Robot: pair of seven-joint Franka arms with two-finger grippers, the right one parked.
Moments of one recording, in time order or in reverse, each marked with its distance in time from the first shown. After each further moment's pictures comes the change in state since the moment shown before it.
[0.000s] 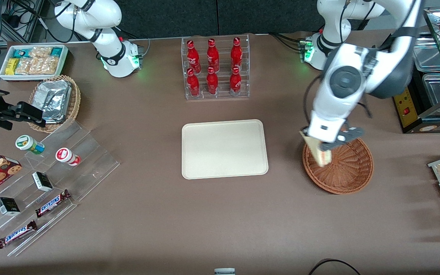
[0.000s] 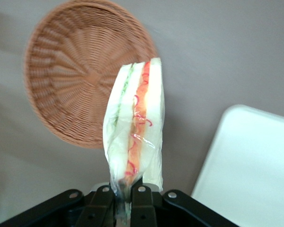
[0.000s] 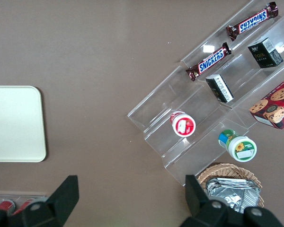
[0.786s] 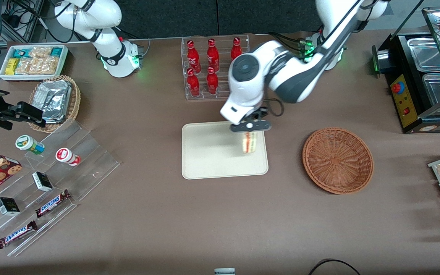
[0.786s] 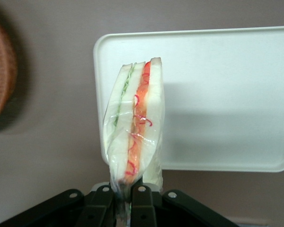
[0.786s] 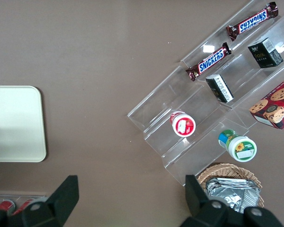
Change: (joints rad) arm -0.135 0.352 -0.266 0.271 0.138 -0.001 -0.148
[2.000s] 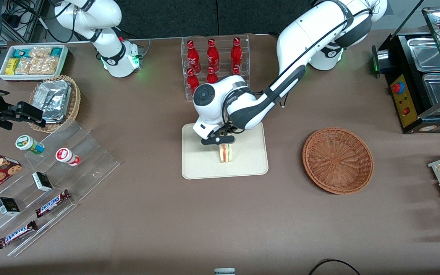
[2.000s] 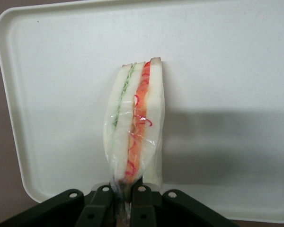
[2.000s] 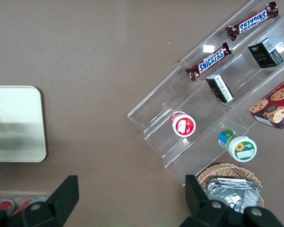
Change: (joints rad) arm -0.160 0.322 0.016 0.179 0.204 0.065 -0.166
